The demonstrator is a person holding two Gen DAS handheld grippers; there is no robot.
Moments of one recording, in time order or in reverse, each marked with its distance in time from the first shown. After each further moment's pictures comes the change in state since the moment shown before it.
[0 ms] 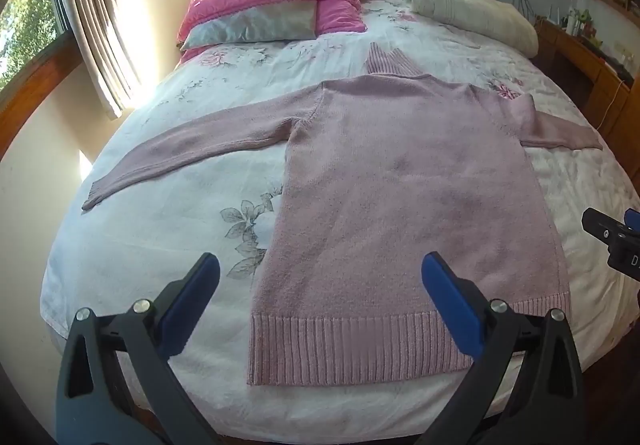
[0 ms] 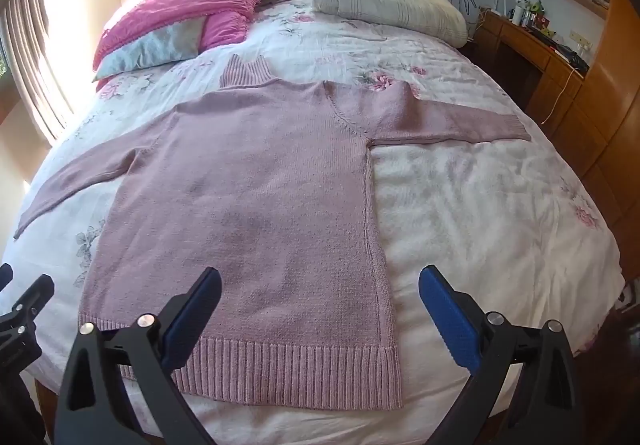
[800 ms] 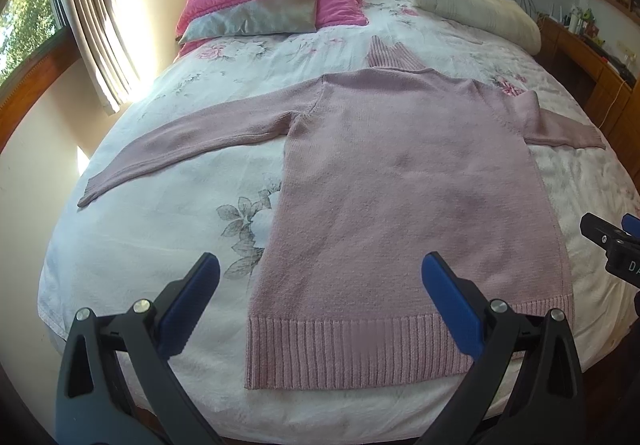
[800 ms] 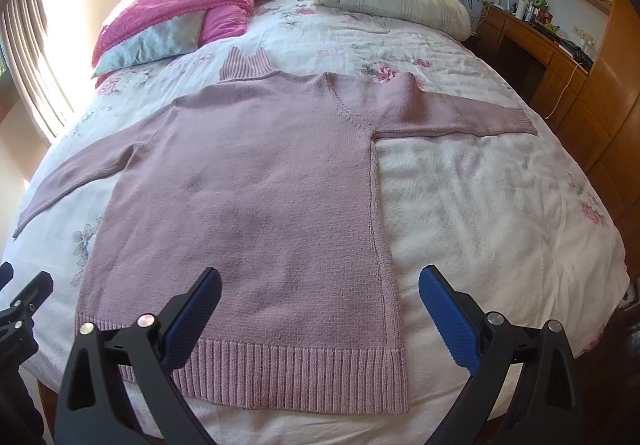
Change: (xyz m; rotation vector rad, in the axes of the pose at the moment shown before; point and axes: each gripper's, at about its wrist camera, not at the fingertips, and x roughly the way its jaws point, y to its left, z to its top) left arm 0.011 0.000 0.003 -0.003 0.020 0.003; right arm 0.013 -0.001 -0.002 -0.001 0.015 0.006
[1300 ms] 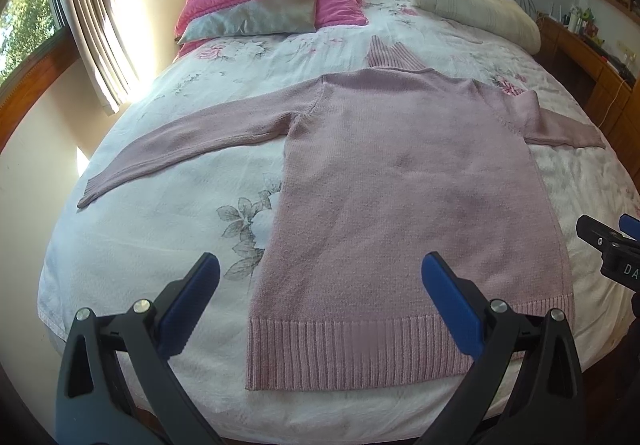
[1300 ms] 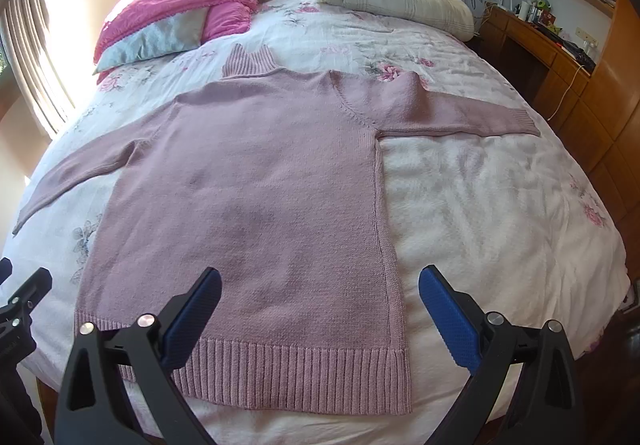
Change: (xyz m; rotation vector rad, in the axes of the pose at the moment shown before) left arm 0.002 0.001 0.000 -0.001 0.000 -0.002; right arm 0.003 0.004 -0.002 -0.009 0.005 0.001
